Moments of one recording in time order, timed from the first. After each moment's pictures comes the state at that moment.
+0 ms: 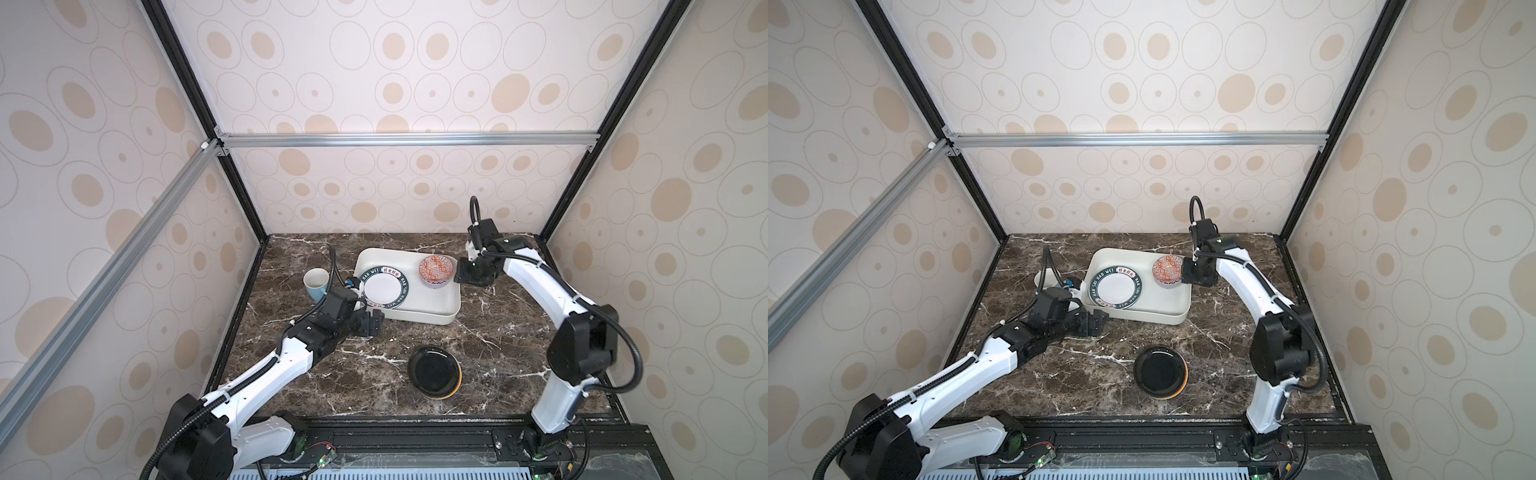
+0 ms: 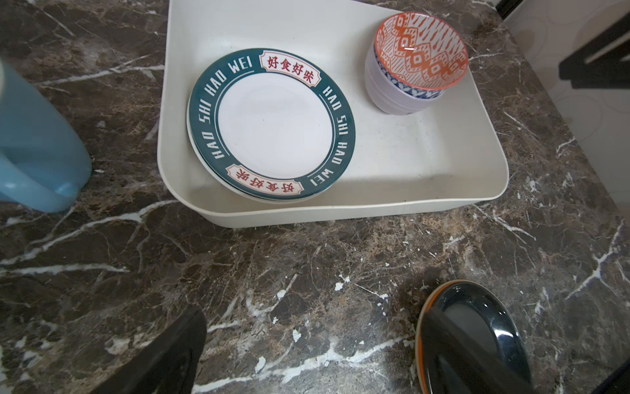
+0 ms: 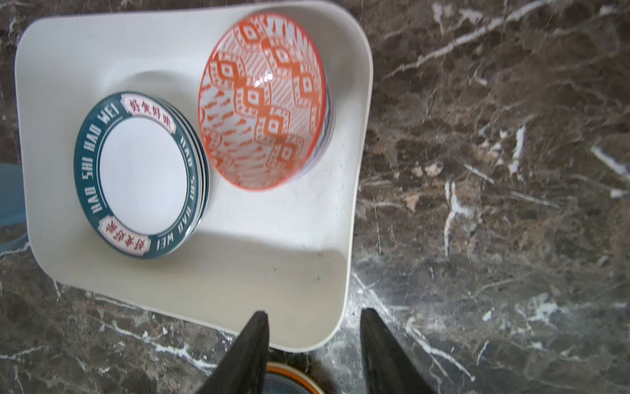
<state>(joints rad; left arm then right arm) -0.55 1.13 0.74 -0.33 -0.02 -0.40 0.33 1.70 1.53 -0.98 -0.10 0.43</state>
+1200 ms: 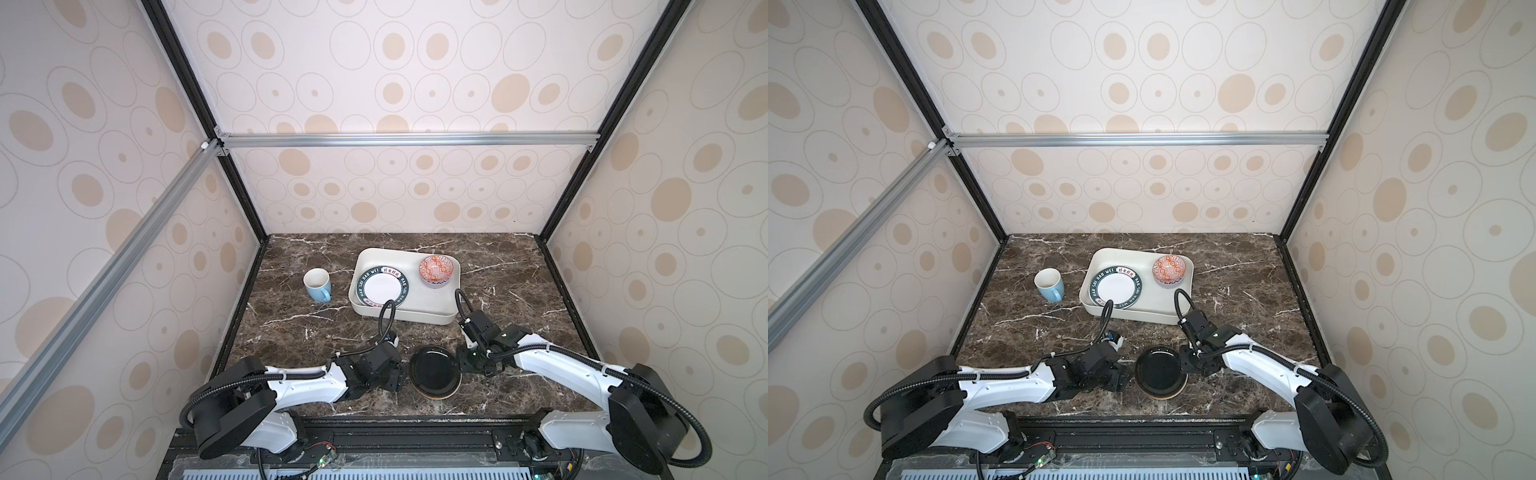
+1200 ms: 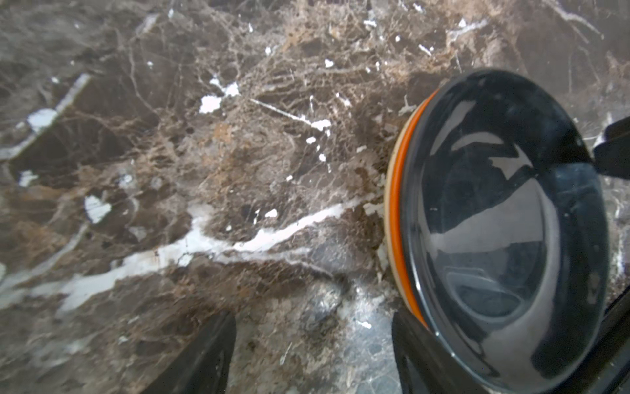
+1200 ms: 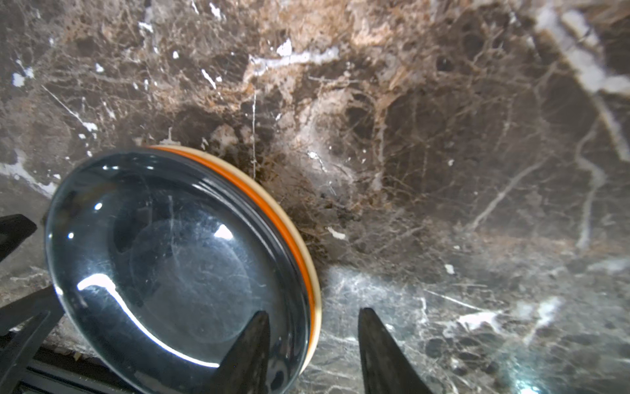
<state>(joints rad) -1.02 1.40 0.54 -0.08 -0.14 -0.67 0.62 1.30 0.70 -0.69 -0.09 0.64</state>
